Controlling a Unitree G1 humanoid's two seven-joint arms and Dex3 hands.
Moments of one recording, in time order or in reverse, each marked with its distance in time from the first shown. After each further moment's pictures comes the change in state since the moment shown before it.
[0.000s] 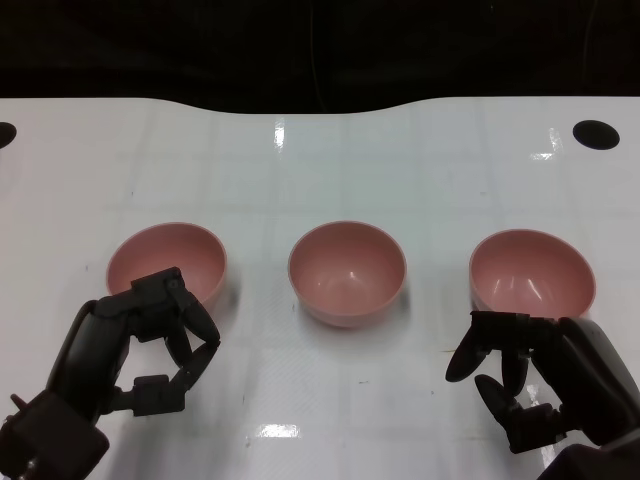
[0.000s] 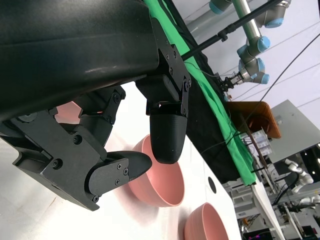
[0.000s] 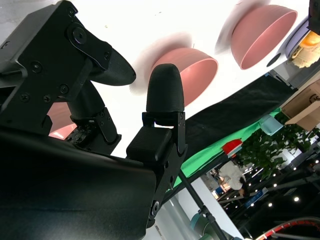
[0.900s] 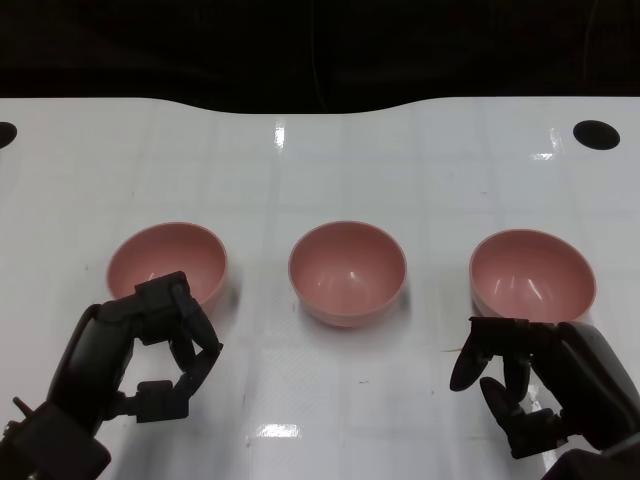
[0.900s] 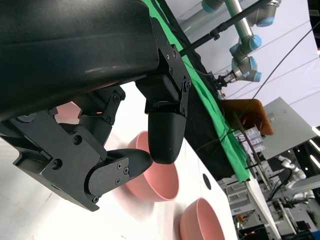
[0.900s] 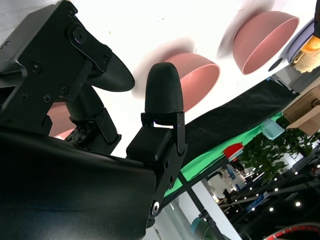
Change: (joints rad) left arm 0.023 -0.003 -0.012 -0.038 0.002 -0.015 0.000; right arm 0.014 -0.001 -0.007 -0.004 -0.010 -0.001 -0.002
